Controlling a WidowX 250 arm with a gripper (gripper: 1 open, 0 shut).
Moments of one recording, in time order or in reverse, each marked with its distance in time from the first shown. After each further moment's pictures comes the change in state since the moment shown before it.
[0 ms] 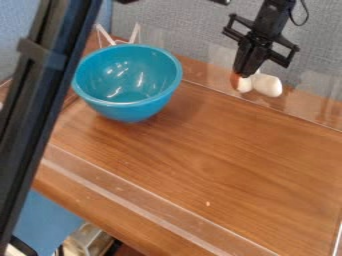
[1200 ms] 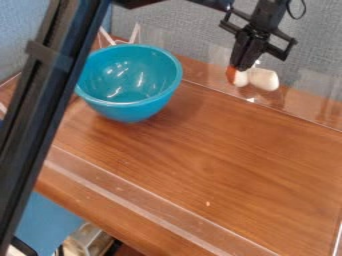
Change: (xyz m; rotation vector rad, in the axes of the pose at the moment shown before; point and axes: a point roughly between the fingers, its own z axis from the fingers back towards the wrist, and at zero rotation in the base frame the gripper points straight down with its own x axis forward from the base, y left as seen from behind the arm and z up) arm -0.004 0.008 0.010 0.012 0.039 0.035
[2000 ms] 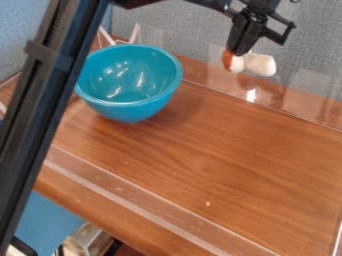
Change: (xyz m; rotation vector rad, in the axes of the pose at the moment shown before) arm -0.005 0.012 0.018 0.021 0.013 0.038
